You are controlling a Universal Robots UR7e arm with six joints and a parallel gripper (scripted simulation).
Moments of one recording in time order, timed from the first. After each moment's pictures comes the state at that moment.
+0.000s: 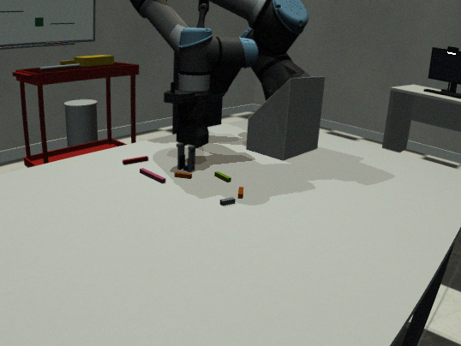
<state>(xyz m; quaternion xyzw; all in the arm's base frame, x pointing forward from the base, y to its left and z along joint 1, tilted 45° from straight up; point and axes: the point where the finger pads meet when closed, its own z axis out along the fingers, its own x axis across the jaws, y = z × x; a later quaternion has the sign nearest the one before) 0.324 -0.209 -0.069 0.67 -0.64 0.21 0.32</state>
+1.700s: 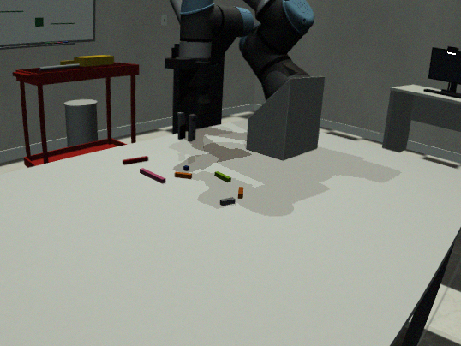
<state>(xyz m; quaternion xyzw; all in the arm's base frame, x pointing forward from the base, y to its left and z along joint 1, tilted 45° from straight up) 0.334 -0.155 -0.014 0.67 -0.64 0.21 0.32</state>
